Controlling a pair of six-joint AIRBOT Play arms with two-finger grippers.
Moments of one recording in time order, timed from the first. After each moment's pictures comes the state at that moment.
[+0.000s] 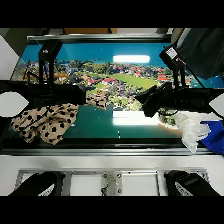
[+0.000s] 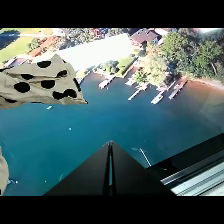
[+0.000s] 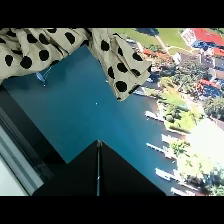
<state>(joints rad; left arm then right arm) -0.47 -0.95 1.33 1.44 -1.18 -1.74 0.32 -0.90 1.22 -1.01 1.11 1.12</state>
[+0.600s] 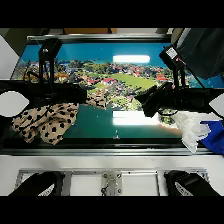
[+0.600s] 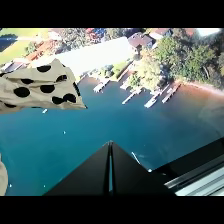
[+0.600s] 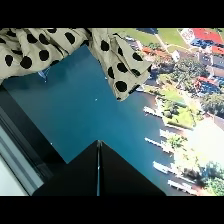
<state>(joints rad) -0.47 -0.96 1.33 1.44 -1.14 -1.74 0.32 -0.90 1.22 -1.01 1.11 1.12</state>
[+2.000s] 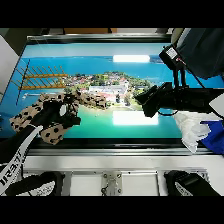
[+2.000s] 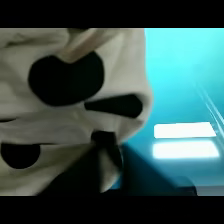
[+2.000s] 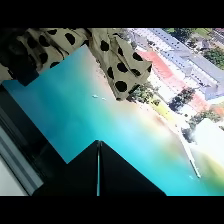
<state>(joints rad) -0.24 -1.35 0.86 1.68 -1.02 -1.75 0.32 -0.90 1.22 -1.01 1.11 1.12</state>
